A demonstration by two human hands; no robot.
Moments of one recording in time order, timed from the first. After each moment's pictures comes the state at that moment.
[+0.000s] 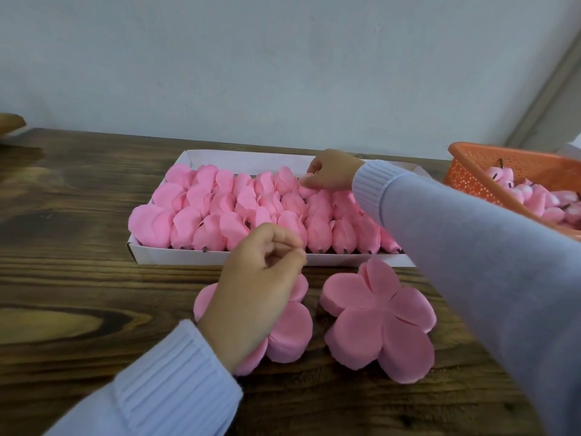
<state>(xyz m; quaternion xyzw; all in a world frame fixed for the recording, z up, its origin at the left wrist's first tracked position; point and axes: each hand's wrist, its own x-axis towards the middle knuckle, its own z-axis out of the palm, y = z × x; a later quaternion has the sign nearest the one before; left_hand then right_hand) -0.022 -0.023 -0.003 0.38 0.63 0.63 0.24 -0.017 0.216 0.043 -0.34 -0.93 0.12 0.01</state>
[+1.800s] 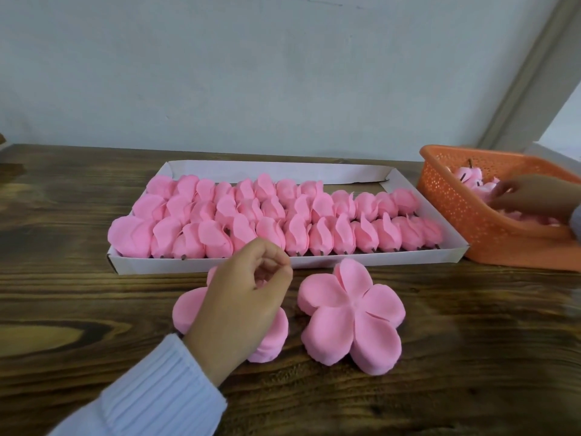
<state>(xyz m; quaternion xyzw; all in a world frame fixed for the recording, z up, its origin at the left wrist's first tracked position) -0.013 -0.029 -0.007 0.46 0.67 0.55 0.19 0.238 0.271 0.066 -0.58 -0.81 0.08 -0.03</state>
